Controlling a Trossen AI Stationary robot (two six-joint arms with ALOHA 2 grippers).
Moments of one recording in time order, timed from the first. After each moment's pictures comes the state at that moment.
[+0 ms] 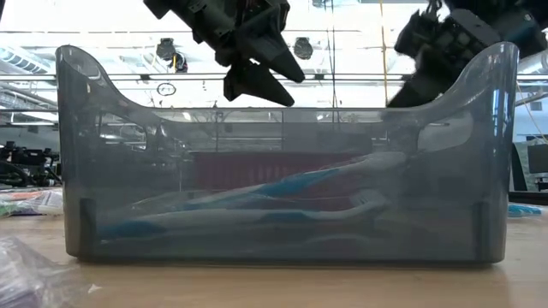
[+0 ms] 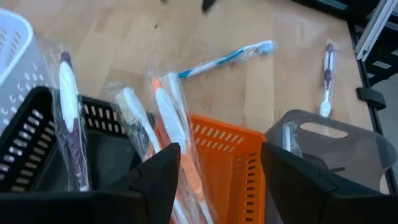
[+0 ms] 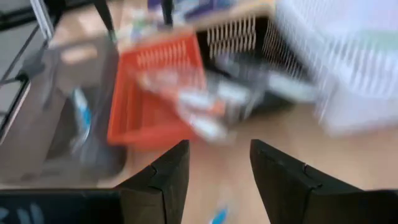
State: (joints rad) left arm -0.11 1.70 1.17 -0.18 0.02 -0.36; right arm 0.11 1.01 0.46 0.00 0.08 0.32
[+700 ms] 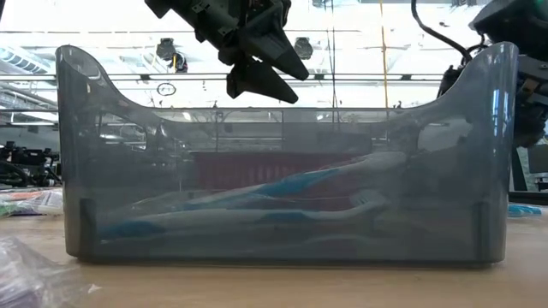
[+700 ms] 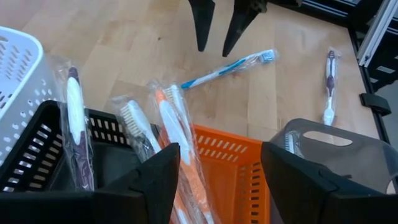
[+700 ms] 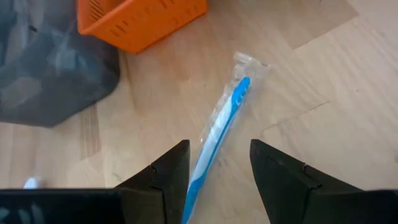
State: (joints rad) left arm -0.11 1.70 1.17 -0.16 -0.01 -0.33; right arm 0.30 1.02 0.26 0.00 0.11 0.73
